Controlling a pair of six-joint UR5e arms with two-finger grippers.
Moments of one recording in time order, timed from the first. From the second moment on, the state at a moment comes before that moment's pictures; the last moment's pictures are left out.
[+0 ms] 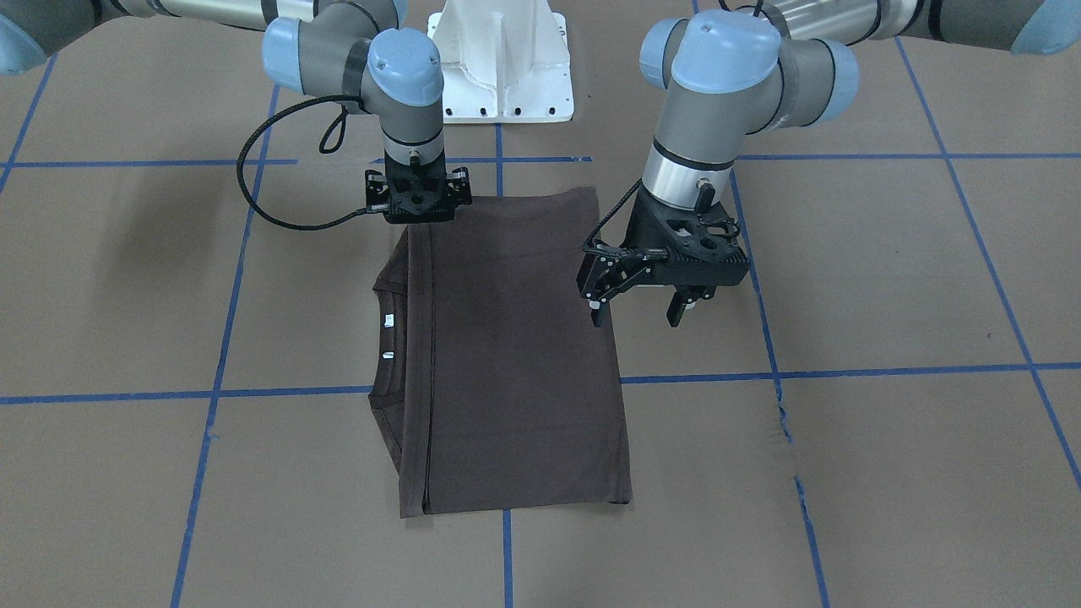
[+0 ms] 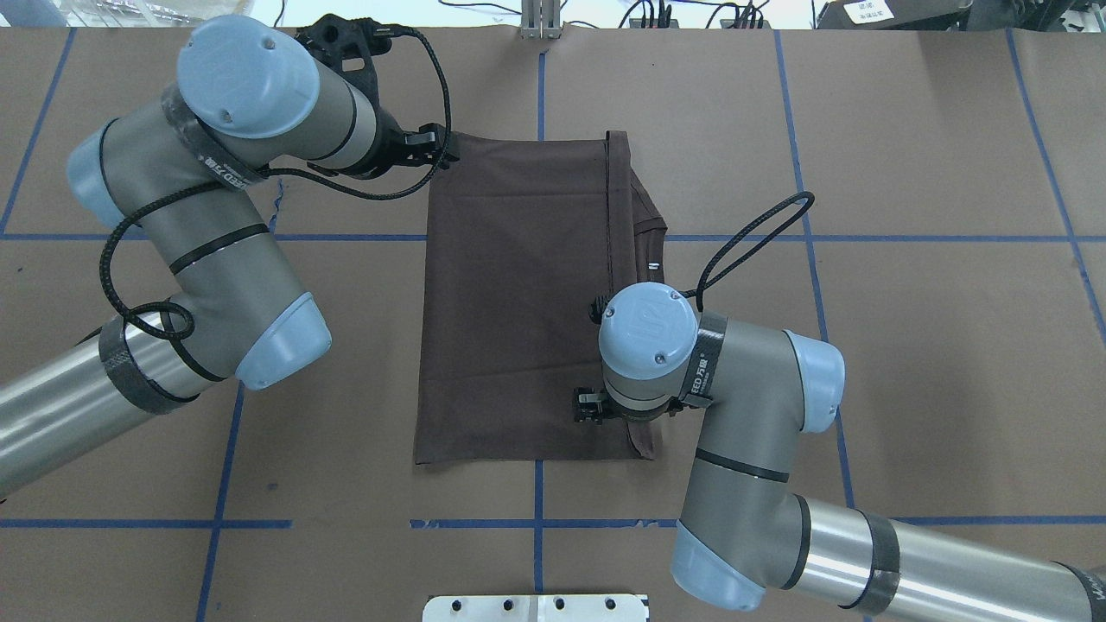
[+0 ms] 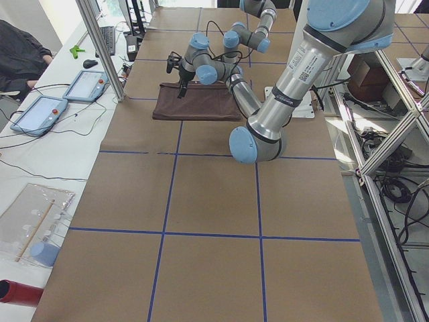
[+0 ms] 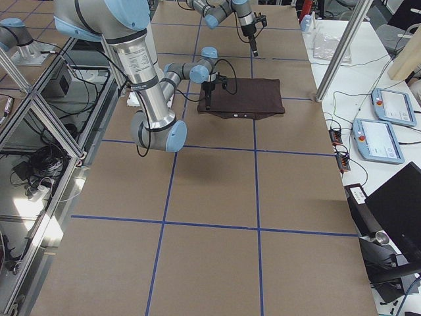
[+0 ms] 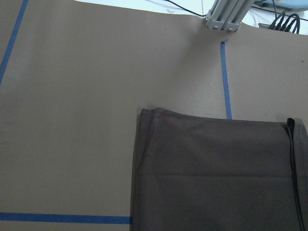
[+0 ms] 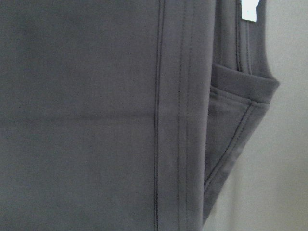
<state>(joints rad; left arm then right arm) -0.74 -2.23 -1.70 -1.77 -1.77 -1.18 0.38 -0.99 1.74 -1.70 1.84 1.18</state>
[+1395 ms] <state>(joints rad) -0.74 -2.22 -1.69 -1.78 -1.77 -1.18 0.40 -1.01 1.73 -1.74 1.86 1.16</state>
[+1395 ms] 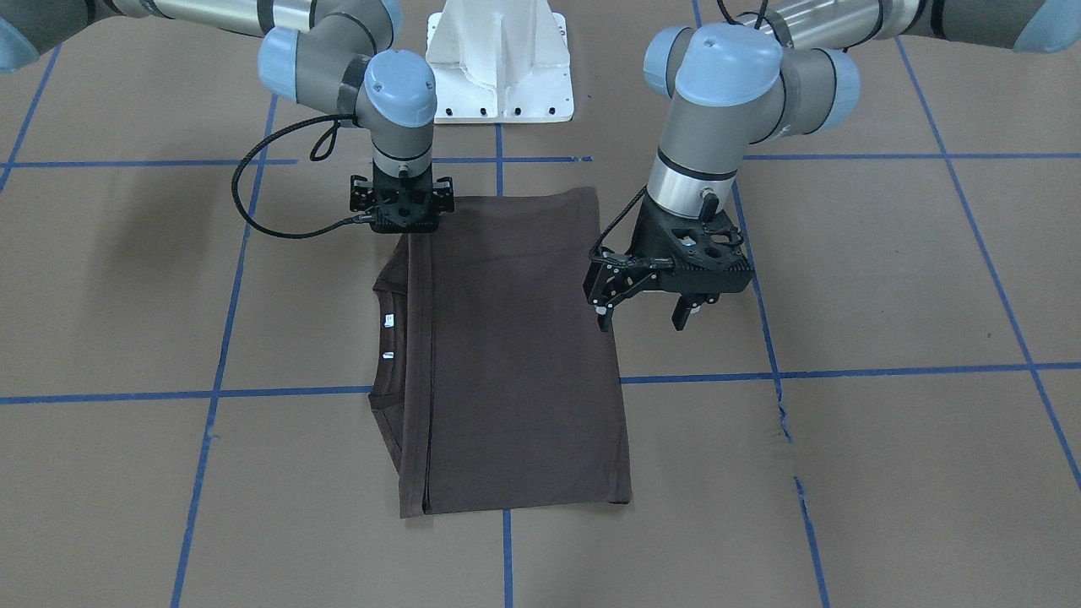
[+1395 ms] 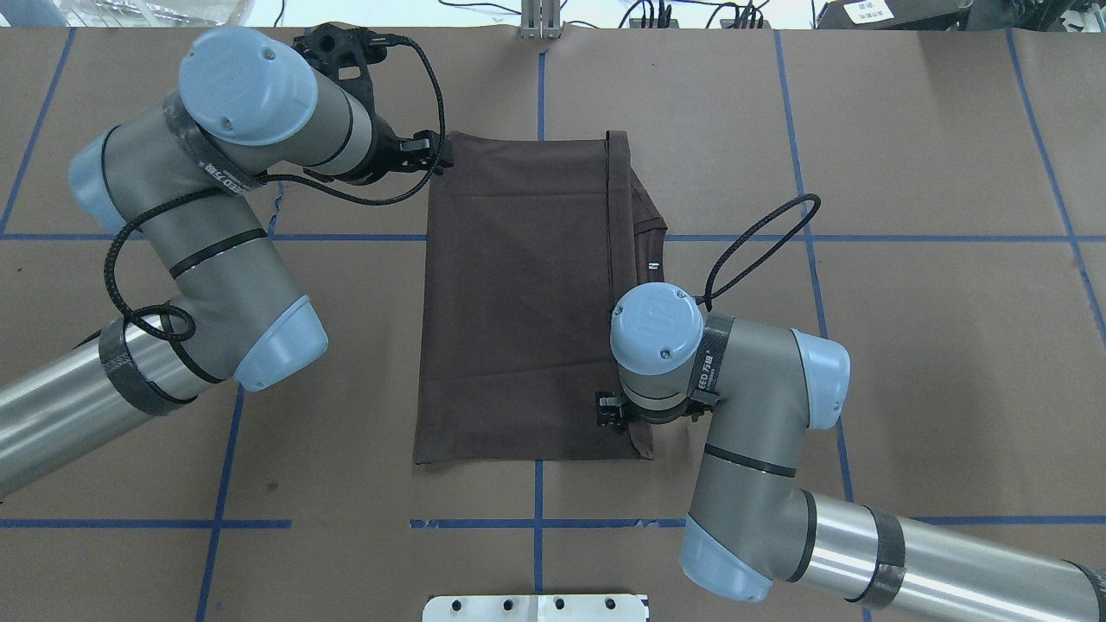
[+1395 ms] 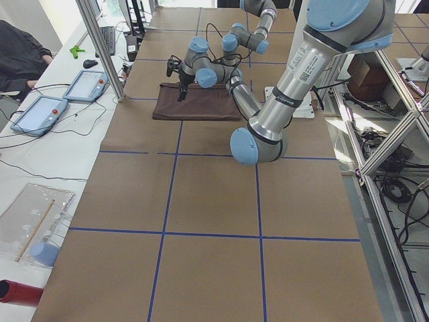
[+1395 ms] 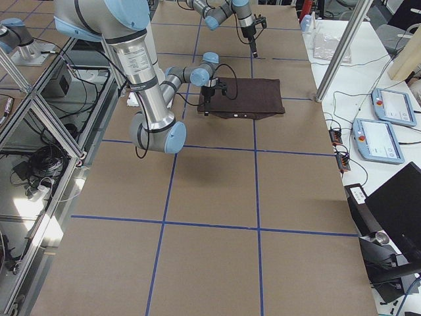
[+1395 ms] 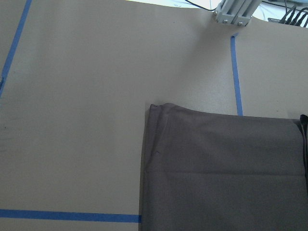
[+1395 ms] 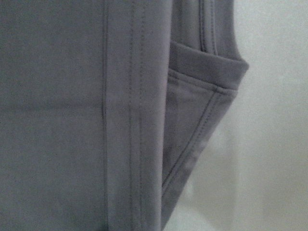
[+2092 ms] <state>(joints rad) -0.74 -2.22 -1.70 -1.78 -1.77 -1.18 0.42 -1.04 1.74 -1.74 1.86 1.12</state>
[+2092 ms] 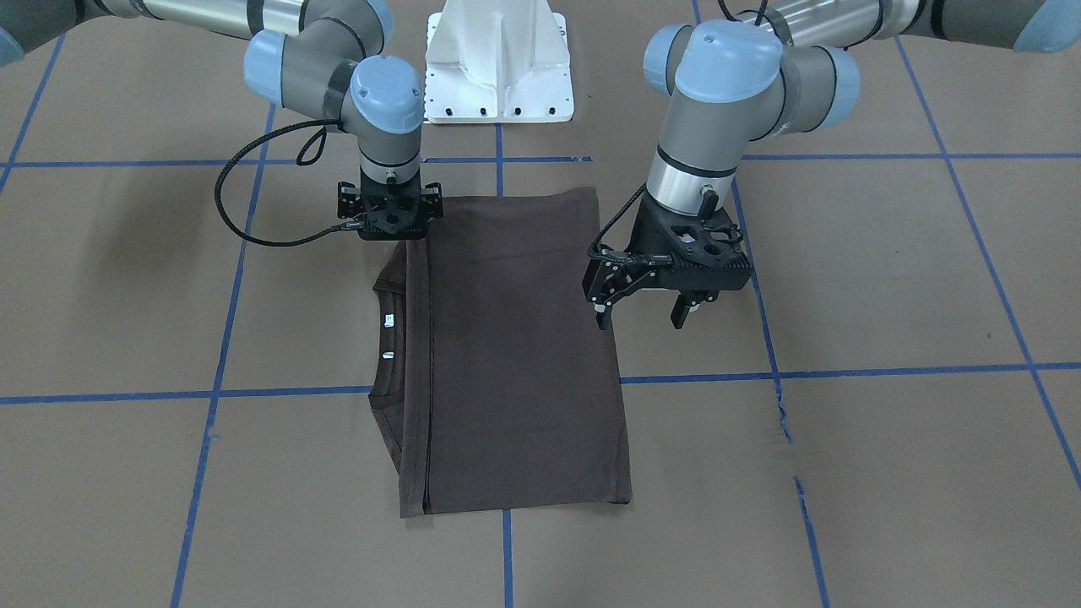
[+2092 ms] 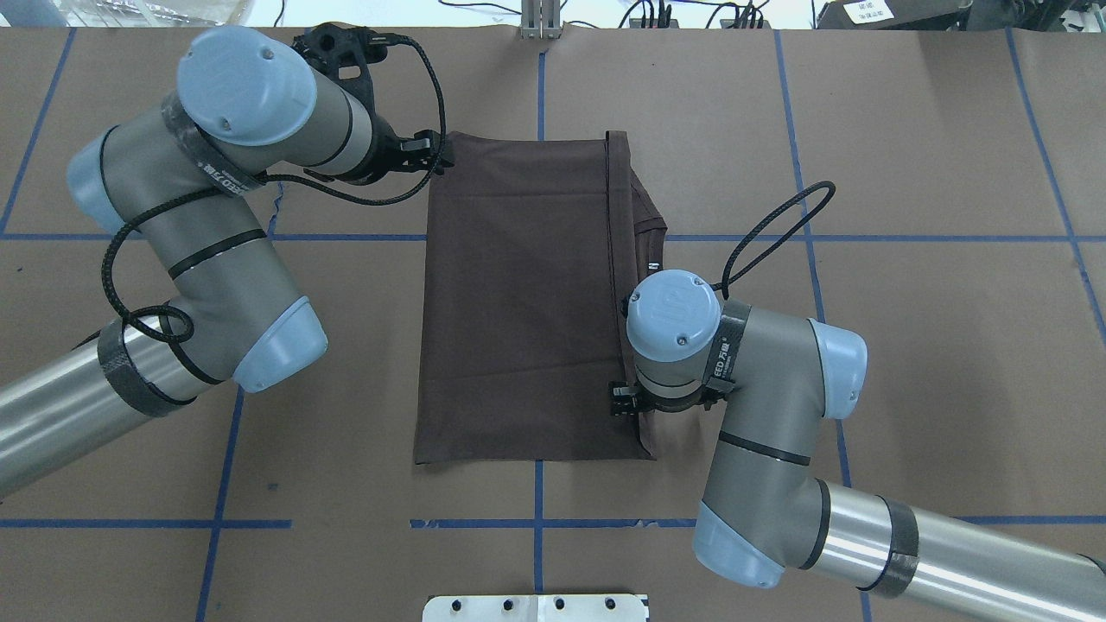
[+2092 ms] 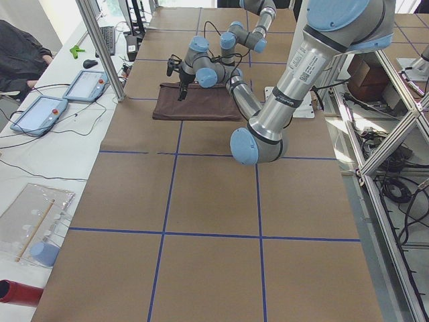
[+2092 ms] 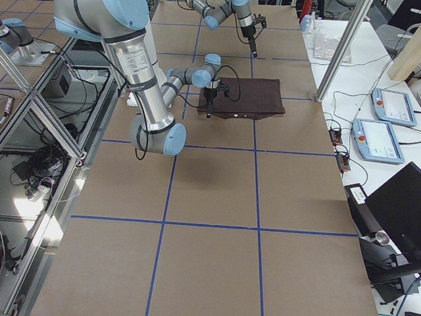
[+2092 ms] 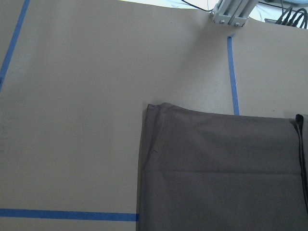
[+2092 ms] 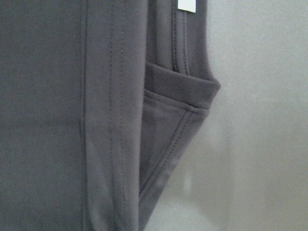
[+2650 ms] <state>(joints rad) -0.73 -2.22 -1.69 -1.78 -1.77 -1.19 0.45 -1.14 1.81 -1.74 1.86 1.06</state>
